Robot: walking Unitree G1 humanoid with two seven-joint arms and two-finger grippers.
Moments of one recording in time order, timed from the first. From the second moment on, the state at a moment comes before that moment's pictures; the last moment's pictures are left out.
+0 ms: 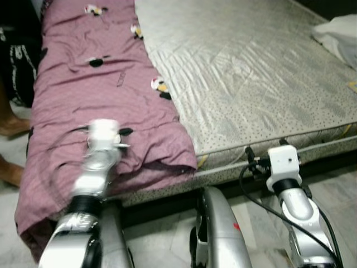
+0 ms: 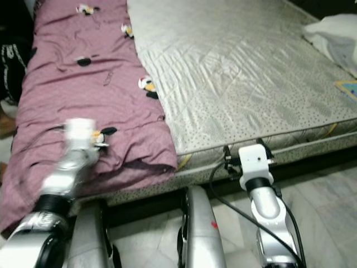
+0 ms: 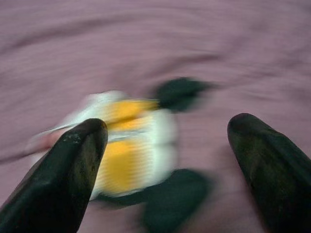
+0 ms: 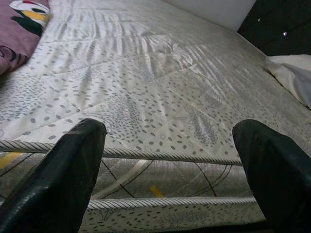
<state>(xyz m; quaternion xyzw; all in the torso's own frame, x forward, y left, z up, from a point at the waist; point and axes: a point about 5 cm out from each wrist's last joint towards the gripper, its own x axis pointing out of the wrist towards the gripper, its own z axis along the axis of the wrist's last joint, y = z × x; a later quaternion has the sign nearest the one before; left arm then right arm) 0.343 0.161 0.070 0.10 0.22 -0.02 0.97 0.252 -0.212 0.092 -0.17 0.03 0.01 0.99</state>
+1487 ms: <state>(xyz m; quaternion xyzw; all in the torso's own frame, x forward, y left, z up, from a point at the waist) 0.221 0.214 0.096 -0.01 0.05 0.18 0.98 0.338 -0.130 0.098 -0.07 0.03 0.07 0.99</state>
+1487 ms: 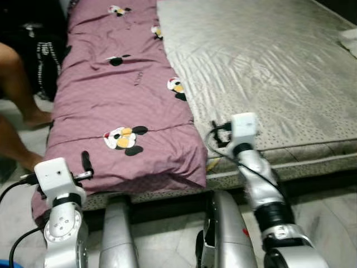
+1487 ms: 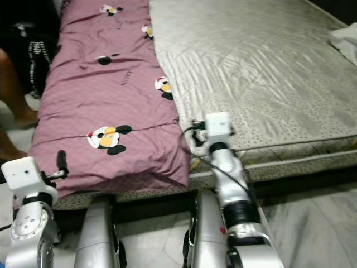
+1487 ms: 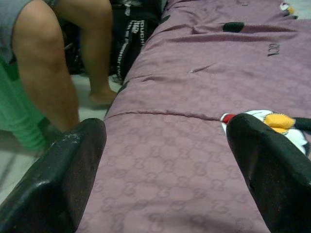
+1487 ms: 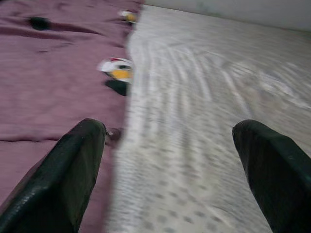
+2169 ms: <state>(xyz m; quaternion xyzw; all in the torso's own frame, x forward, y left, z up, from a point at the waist) 0.242 0.176 0.110 -0.02 0.05 0.09 1.00 0.320 -0.082 0.037 -0.02 0.32 0.20 0.93</state>
